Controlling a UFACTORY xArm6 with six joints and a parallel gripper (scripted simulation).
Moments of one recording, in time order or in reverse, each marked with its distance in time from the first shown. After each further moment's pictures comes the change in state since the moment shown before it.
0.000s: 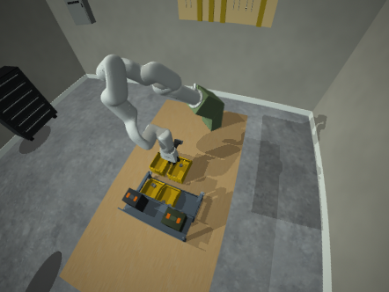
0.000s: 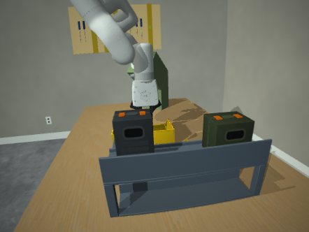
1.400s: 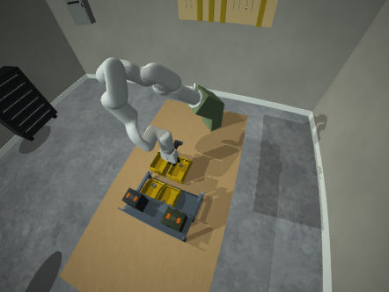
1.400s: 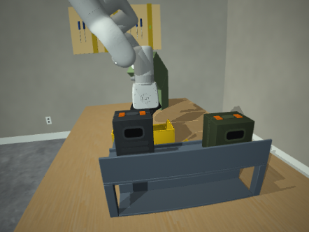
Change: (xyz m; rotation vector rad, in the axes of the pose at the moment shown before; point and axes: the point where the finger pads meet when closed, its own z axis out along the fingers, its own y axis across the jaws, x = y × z) arm 0.000 0.000 0.010 0.000 0.000 0.000
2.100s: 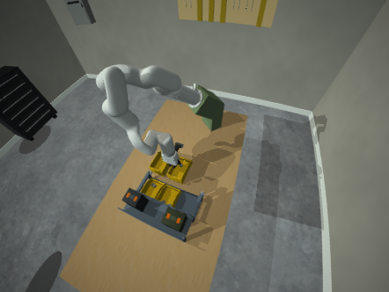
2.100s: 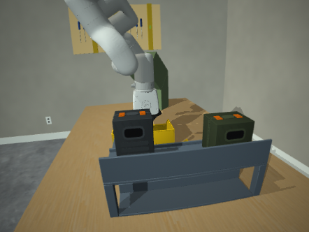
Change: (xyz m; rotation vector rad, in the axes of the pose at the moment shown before) arm 0.000 0.000 0.027 0.000 0.000 0.000
